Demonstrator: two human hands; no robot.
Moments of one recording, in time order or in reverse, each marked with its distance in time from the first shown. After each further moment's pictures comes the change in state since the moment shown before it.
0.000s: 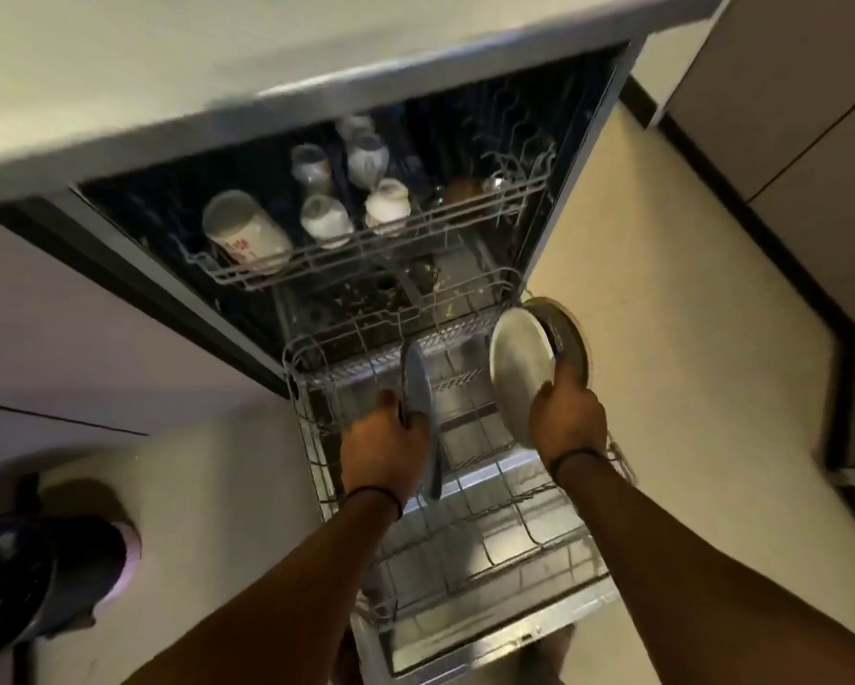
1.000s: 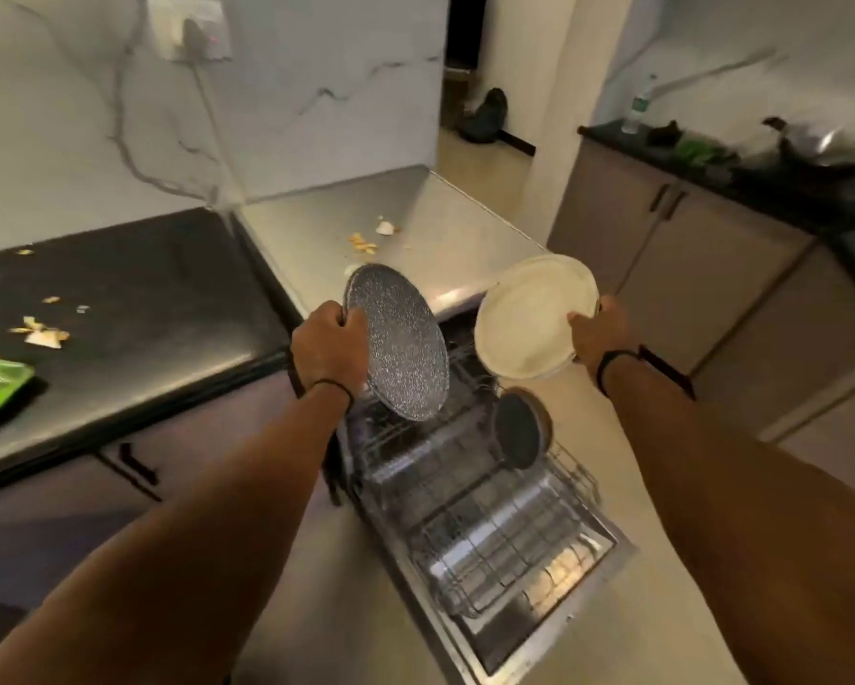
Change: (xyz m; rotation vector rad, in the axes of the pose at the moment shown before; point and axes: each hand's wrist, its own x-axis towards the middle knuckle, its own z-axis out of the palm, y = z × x) left_hand -0.033 -0.014 -0.473 -0.386 0.375 0.280; right_hand -0.206 -0.259 -0.235 0.544 0.346 0.077
